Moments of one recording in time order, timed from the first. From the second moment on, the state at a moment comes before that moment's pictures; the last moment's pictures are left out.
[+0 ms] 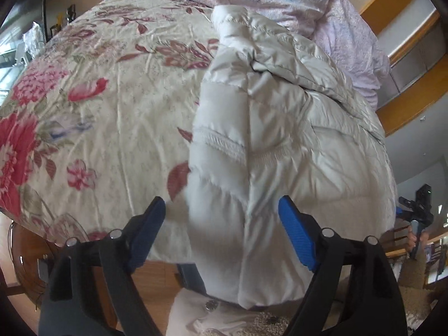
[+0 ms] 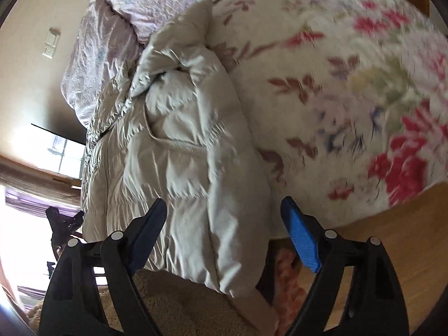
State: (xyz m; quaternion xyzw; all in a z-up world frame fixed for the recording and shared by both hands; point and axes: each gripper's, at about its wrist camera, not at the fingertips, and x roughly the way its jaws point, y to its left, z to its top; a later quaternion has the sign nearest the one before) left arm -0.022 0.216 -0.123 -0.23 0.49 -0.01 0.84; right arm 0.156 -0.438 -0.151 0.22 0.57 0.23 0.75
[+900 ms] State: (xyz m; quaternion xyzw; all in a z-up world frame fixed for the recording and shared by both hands) left arm -0.064 0.189 -0.111 -0.27 0.46 -0.03 0.84; right arm 0.106 -0.429 -0.148 0.27 0.54 0.31 0.73
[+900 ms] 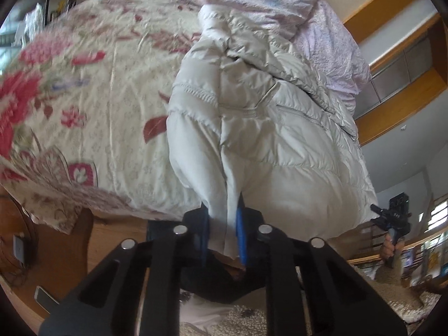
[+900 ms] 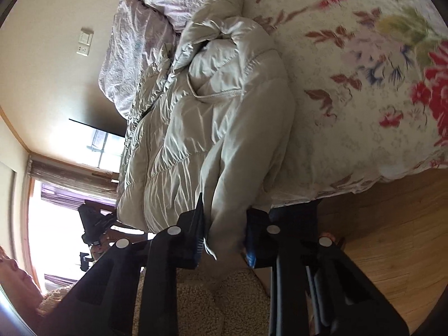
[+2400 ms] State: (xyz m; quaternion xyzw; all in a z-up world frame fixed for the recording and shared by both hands) left arm 0.311 0.240 -0.048 -0.15 0.31 0.16 0.92; right arm 0.457 -0.262 -0.053 0.12 0.35 0.04 0.93
